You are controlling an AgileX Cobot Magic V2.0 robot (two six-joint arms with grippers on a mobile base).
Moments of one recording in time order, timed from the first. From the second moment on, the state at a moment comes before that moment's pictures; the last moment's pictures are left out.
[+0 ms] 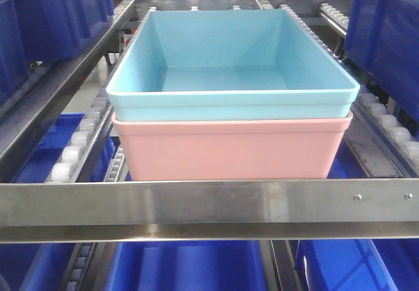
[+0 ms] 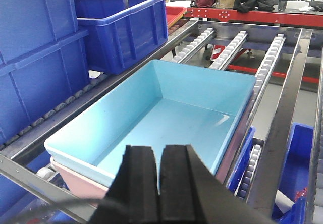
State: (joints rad) left arm -0.62 0.46 -0.40 0.36 0.05 -0.53; right arm 0.57 0.43 -0.35 -0.56 -0.01 0.61
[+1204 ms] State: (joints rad) left arm -0.62 0.46 -0.40 0.36 0.05 -0.53; right arm 0.09 -0.01 0.03 0.01 -0.05 0.03
